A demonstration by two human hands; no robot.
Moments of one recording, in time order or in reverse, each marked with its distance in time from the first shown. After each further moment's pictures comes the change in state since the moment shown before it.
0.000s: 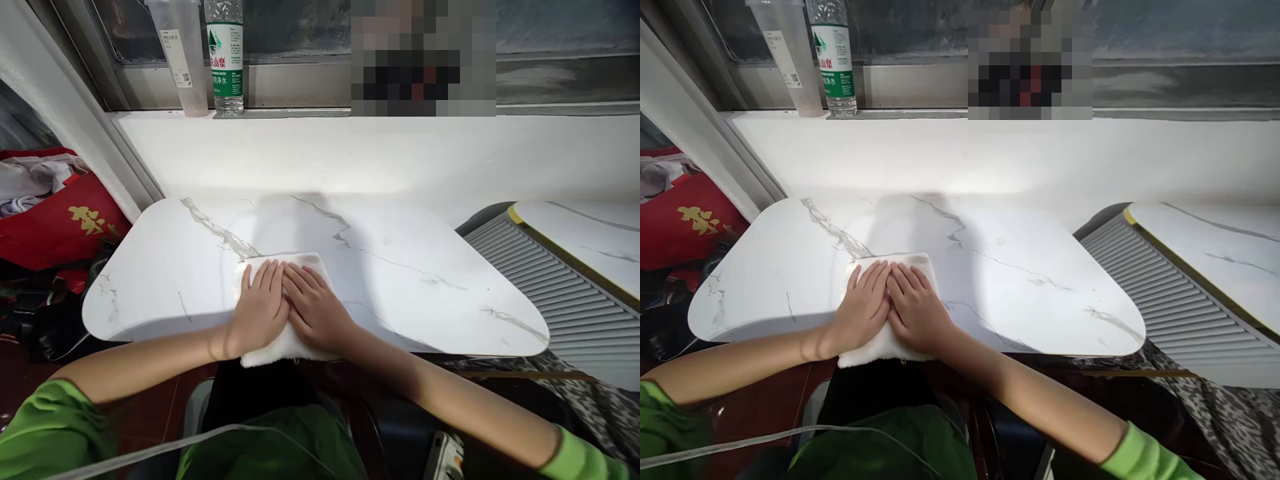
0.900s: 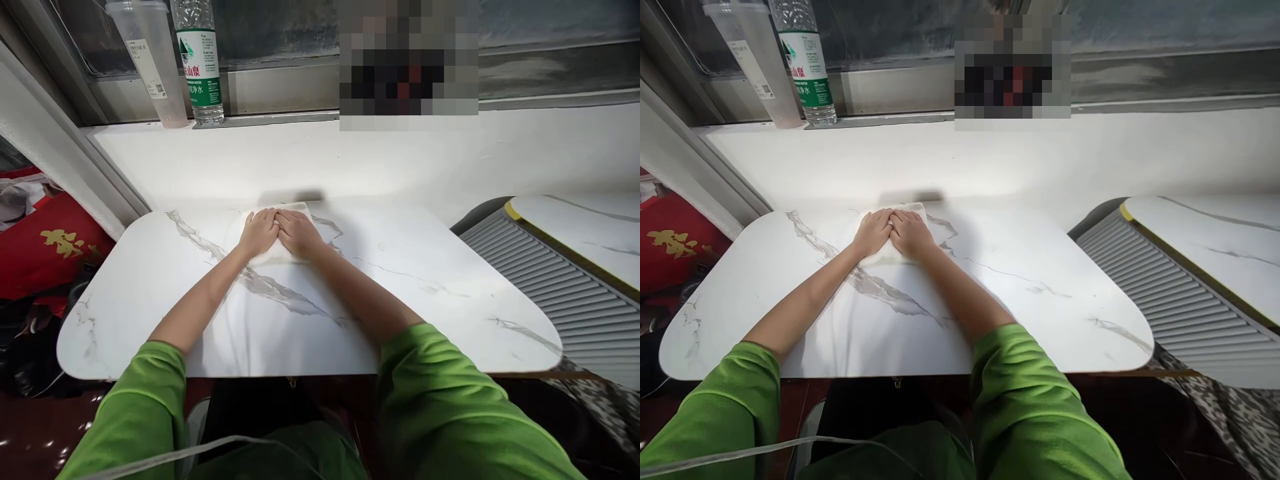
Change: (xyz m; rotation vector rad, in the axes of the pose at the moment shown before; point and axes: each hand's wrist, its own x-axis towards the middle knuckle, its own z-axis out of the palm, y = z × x) left_hand 0.185 -0.069 0.016 -0.088 -0.051 -0.121; right_hand 0.133 0.134 0.020 0.028 0.105 0.179
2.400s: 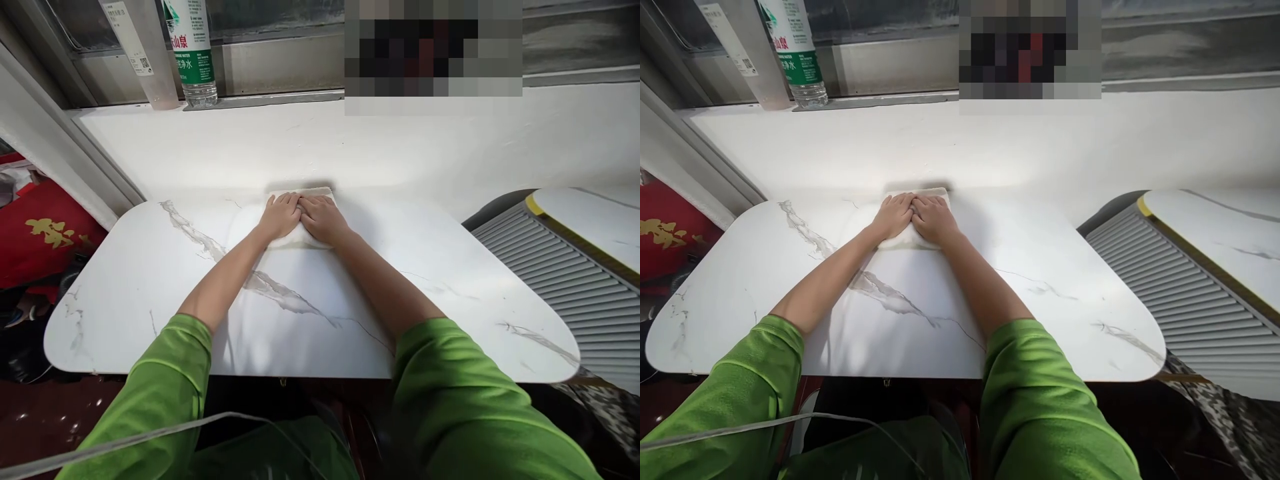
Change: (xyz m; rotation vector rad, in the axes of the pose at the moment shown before) left_hand 0.044 0.036 0.020 0.070 -0.065 0.100; right_hand -0.007 0.064 -0.014 -0.044 0.012 0.062
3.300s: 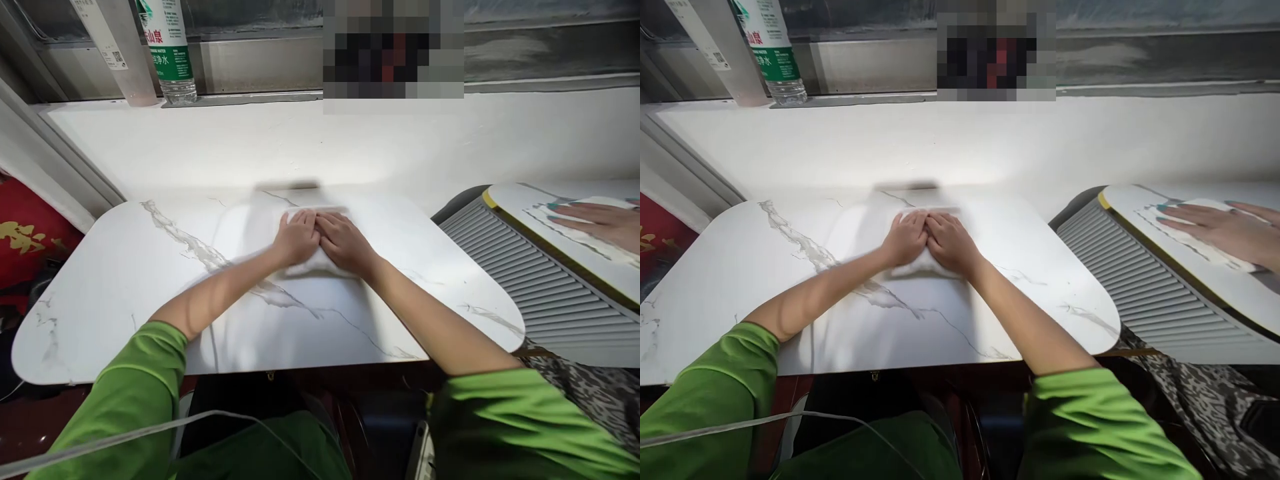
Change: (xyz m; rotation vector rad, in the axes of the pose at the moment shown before) left_hand -0.034 0.076 0.017 -0.090 -0.063 0.045; right_hand -0.085 0.008 -0.042 -0.008 0.031 -0.059
